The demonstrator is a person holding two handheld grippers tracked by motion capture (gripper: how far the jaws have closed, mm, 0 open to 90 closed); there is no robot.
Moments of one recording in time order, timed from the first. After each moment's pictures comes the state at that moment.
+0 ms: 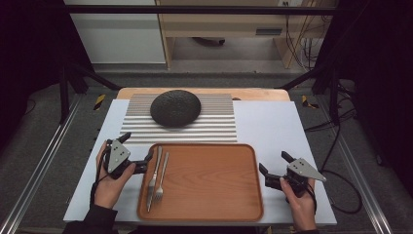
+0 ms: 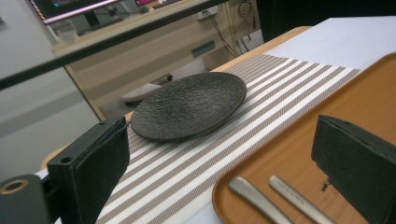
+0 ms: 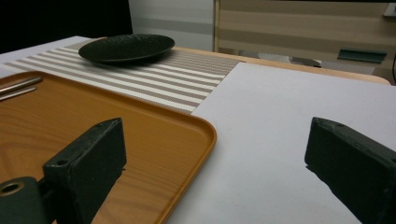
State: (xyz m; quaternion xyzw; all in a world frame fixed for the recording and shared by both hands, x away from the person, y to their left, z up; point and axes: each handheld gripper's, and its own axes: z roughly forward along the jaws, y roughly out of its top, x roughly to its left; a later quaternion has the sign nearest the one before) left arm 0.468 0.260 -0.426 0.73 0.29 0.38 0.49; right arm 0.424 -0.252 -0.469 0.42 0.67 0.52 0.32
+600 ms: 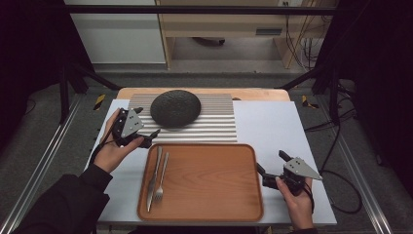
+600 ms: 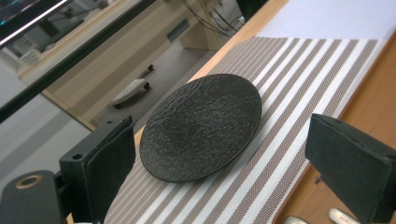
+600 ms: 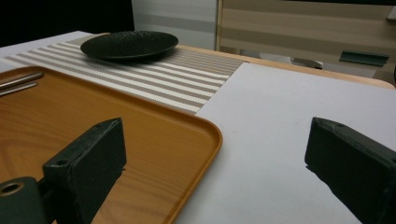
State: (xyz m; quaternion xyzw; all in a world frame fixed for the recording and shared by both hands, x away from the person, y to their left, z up) left arm 0.533 0.240 -0.377 0.82 0.18 0.38 0.40; right arm 0.426 -0.245 -0.468 0.41 0.68 0.51 0.32
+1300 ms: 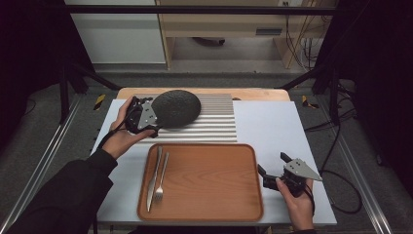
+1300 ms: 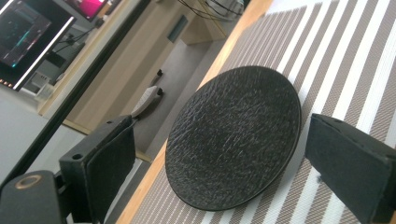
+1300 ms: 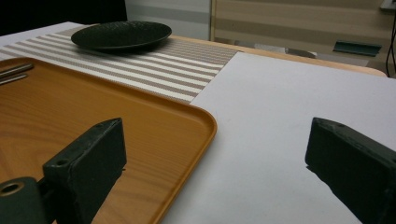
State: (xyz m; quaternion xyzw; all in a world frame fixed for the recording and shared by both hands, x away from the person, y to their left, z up) left arm 0.581 0.221 -0.384 0.83 0.10 0.42 0.33; right arm 0.423 -0.246 -0.470 0.43 0.68 0.50 0.32
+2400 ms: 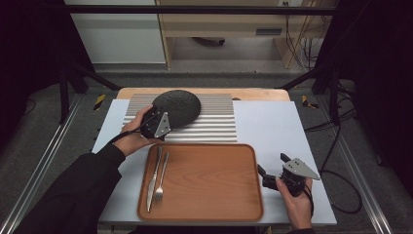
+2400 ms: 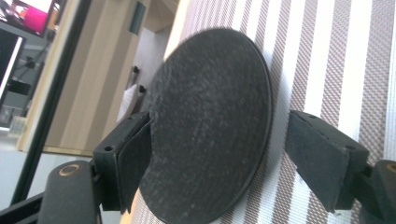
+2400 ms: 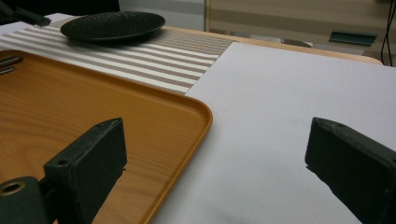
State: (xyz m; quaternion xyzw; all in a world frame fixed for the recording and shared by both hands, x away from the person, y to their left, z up) left arm 0.600 0.197 -0.426 0.87 0.00 0.41 0.25; right arm 0.425 -0.245 -0.473 0.44 0.68 0.49 0.32
